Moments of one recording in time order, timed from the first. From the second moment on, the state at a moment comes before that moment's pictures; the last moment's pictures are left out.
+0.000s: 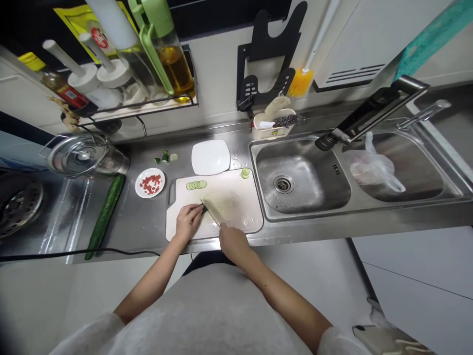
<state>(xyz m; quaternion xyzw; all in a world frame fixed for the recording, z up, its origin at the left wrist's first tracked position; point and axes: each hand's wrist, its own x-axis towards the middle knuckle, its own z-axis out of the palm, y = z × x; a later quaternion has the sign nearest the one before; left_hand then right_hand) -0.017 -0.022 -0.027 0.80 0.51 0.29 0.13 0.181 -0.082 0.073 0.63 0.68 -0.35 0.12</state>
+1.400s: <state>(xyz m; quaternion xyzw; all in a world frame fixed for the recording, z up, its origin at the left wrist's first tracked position) -0.017 -0.020 -0.030 0.80 0.50 0.29 0.15 0.173 -0.072 0.068 0.62 0.68 -0.37 0.13</state>
